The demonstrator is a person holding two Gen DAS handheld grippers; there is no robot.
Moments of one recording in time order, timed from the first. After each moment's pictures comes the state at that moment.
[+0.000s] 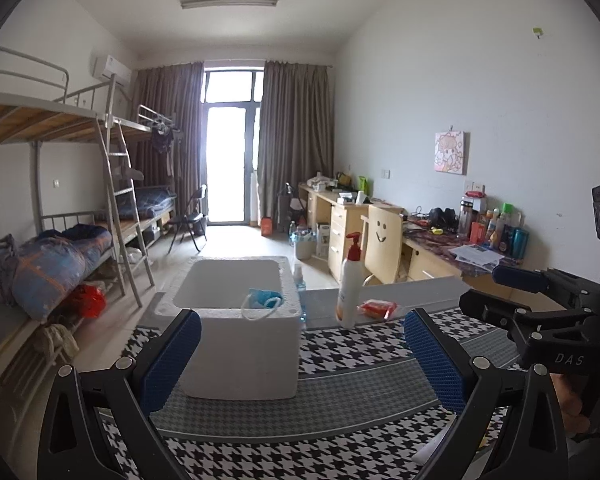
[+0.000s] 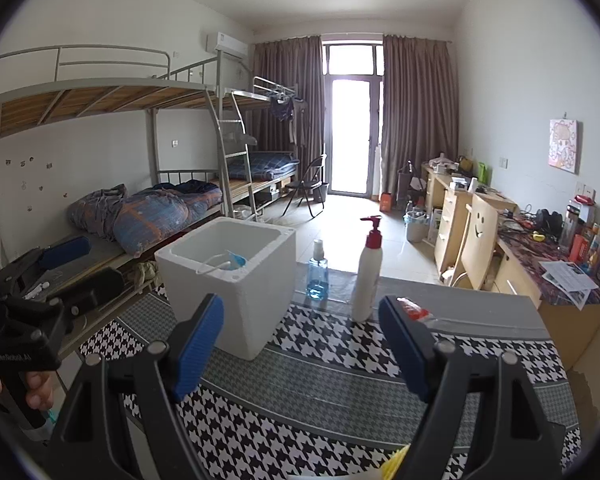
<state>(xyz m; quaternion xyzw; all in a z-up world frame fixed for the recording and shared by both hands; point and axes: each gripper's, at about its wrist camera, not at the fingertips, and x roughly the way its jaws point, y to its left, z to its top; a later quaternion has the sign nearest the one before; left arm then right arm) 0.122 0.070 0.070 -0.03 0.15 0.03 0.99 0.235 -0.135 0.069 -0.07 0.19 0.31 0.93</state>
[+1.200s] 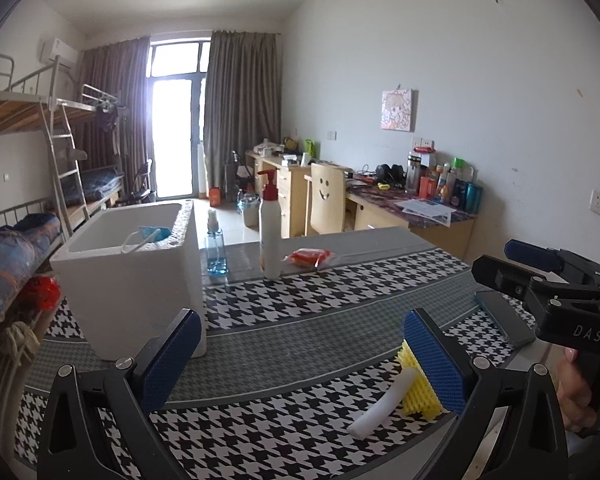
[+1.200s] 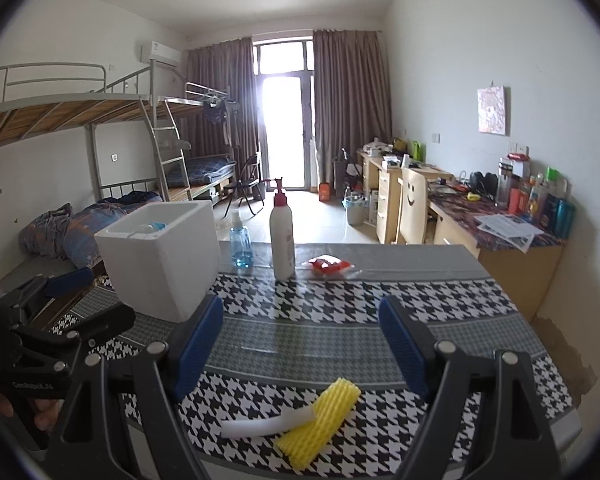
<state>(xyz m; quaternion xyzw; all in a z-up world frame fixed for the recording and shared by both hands) 0.134 0.000 0.021 -0.01 0.20 -0.07 0.98 0.213 -0.212 0.031 -0.03 0.20 0.20 0.96</state>
